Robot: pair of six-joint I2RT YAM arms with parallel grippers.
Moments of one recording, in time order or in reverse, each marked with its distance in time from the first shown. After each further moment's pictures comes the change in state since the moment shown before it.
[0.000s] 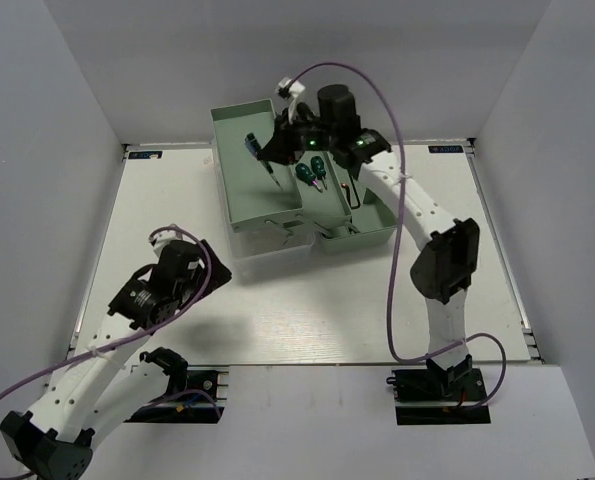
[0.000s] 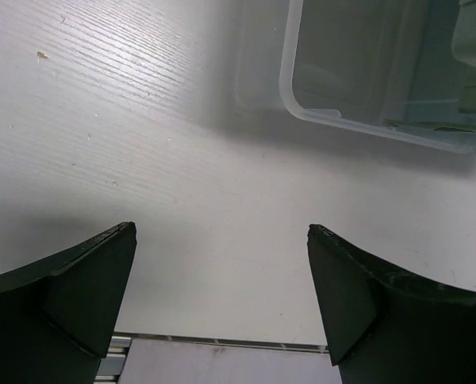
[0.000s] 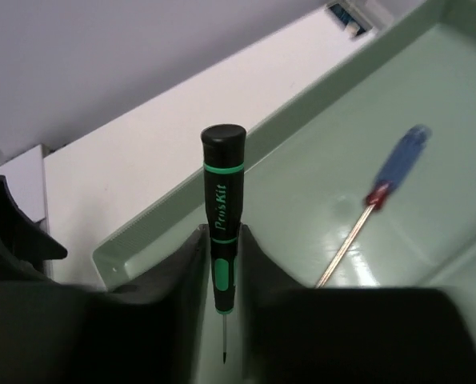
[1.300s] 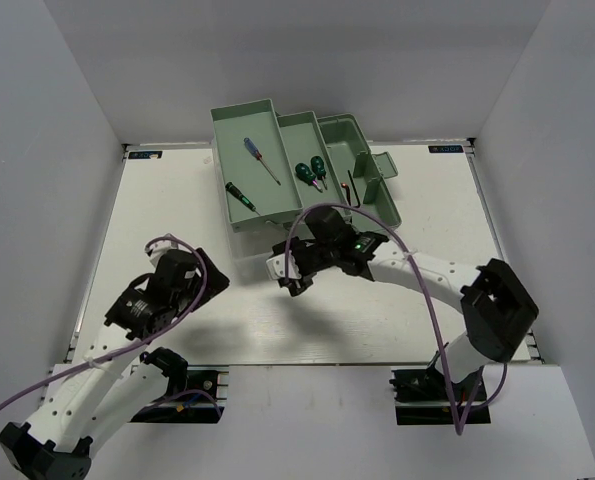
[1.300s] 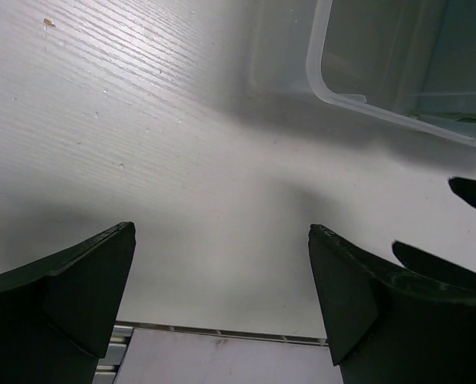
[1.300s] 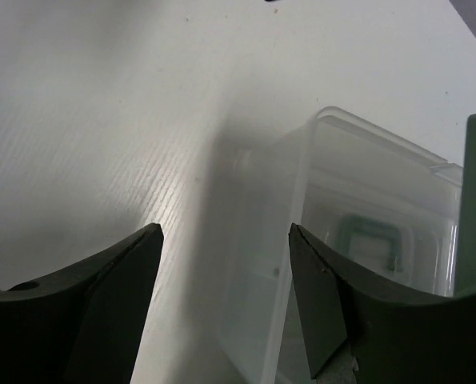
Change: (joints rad) left arm 0.000 -0.076 -0.056 -0.037 0.014 -0.056; right arm 0.294 -0.476 -1.047 0.137 0.029 -1.197
